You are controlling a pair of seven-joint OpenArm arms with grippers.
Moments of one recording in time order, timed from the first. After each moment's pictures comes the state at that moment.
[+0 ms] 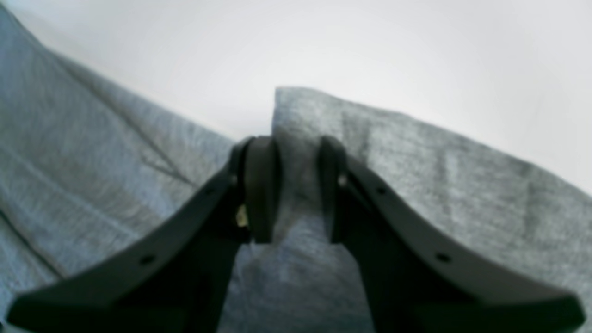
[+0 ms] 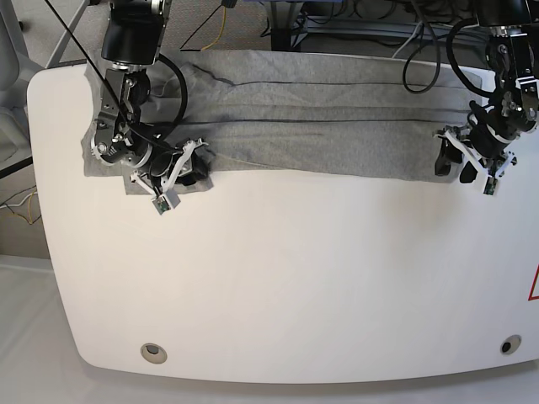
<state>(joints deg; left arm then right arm) 12.4 -27.3 -18.1 92.9 -30.3 -28.6 40.7 3.7 7.7 13.8 78.4 19.3 40.2 -51.4</state>
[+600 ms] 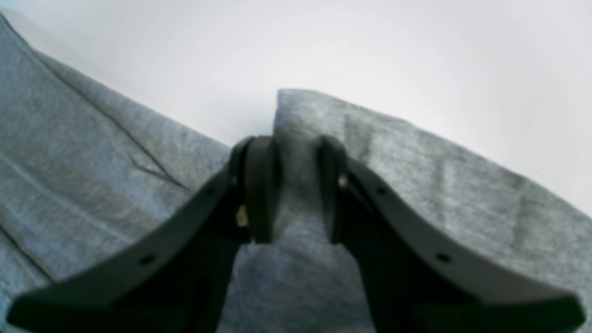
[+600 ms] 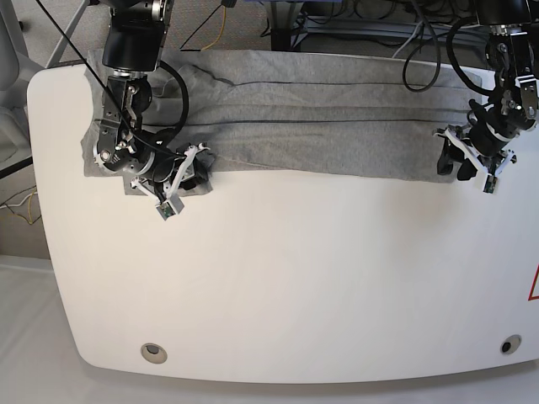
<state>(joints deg) 12.7 -27.1 -17.9 92.8 -30.3 -28.5 40.3 5.3 7.5 12.7 78.6 17.1 40.1 -52.9</state>
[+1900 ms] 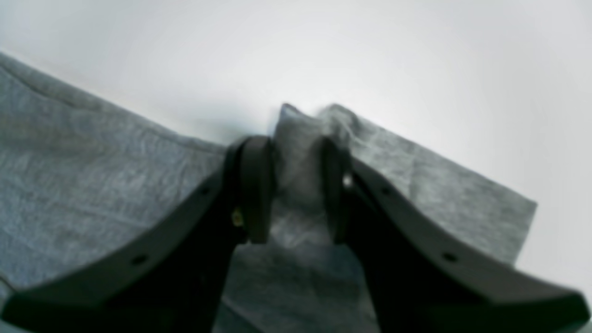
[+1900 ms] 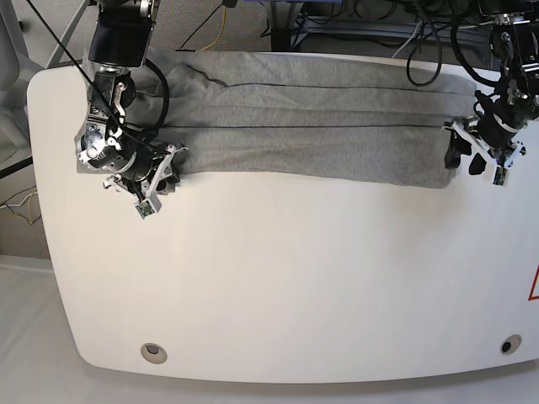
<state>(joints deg) 16.5 -26.6 -21.9 96.9 -30.1 -28.0 40.7 3.7 11.0 14.0 82.7 11.2 37.8 -50.9</state>
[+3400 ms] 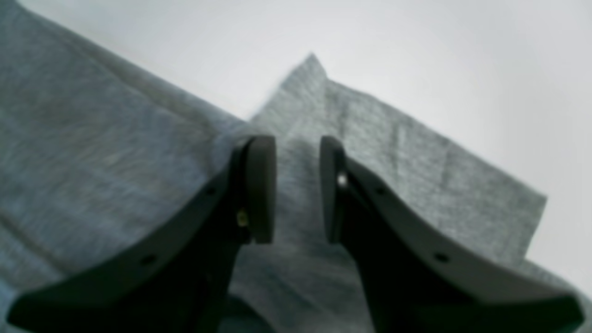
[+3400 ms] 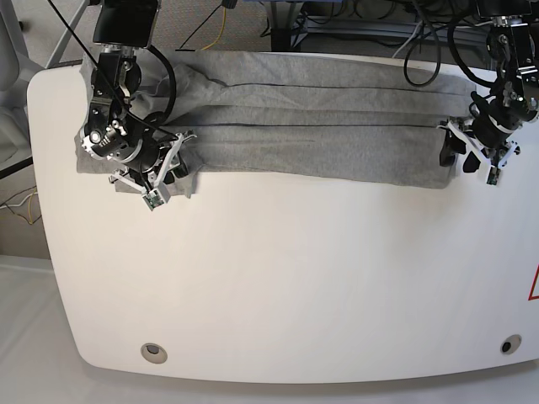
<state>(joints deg) 15.7 -27.0 -19.7 94.7 -30.2 -27.7 40.9 -0.7 9.9 12.1 91.1 13.5 36.3 -54.5</state>
